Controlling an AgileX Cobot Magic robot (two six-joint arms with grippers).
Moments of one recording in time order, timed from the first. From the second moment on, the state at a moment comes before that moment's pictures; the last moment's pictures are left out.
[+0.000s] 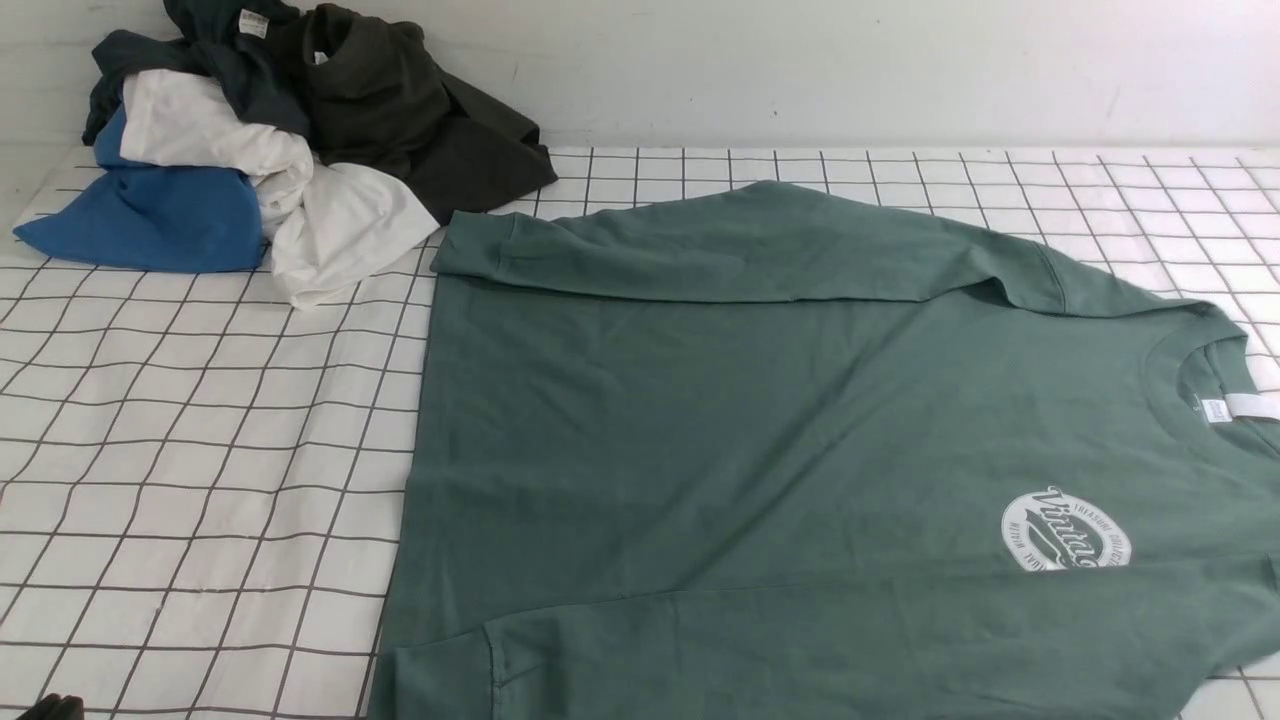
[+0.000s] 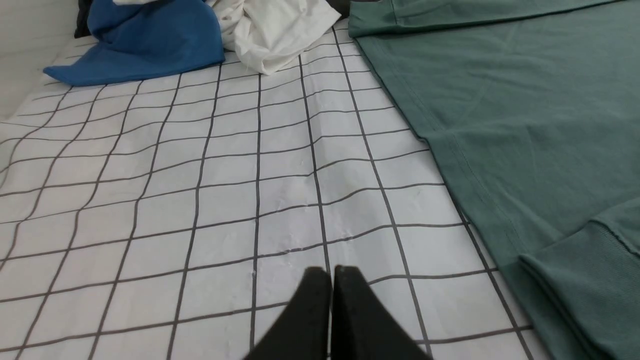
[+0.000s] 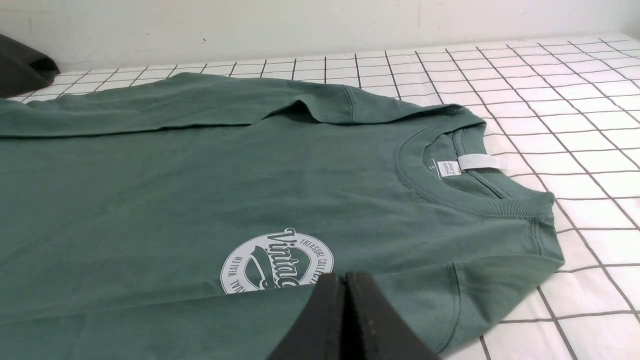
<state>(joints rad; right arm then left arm) -0.05 -0.01 0.02 0.05 0.36 0.00 -0.09 -0.01 0.02 -0.04 0.37 0.11</state>
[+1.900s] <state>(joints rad) -0.05 0.72 -0.59 -0.02 0.68 0.08 -0.20 0.95 -0.65 -0.07 0.41 -0.19</state>
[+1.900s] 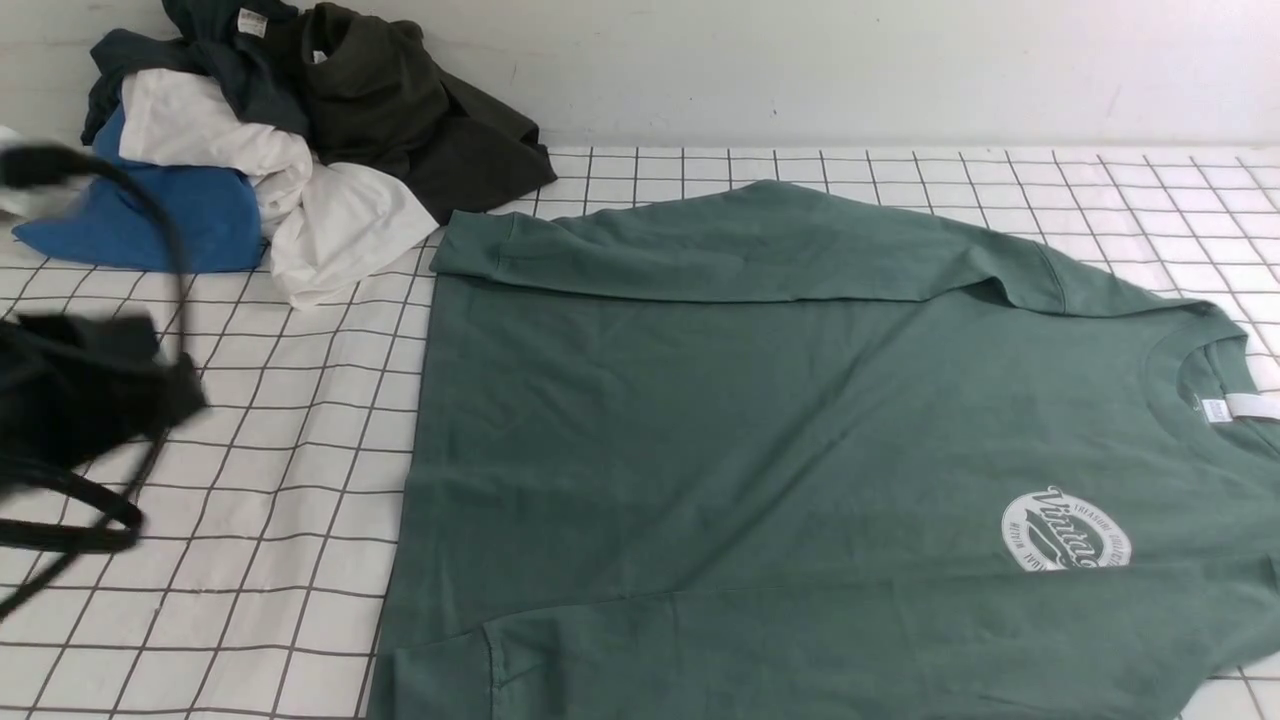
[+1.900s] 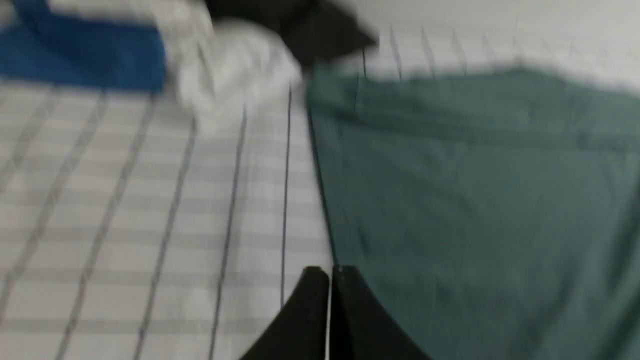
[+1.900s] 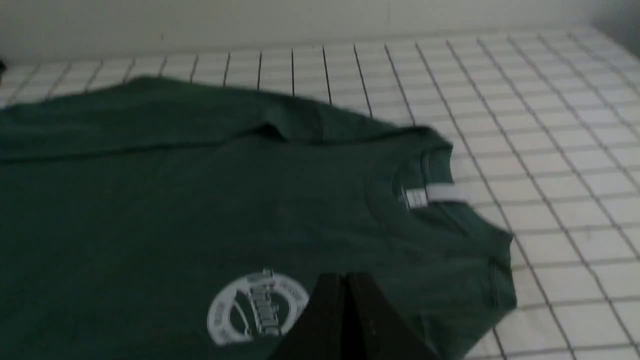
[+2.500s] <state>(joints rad) 0.22 1.17 -0.61 0.50 0.64 -0.54 -0.37 1.57 -0.78 -0.17 0.66 -0.02</state>
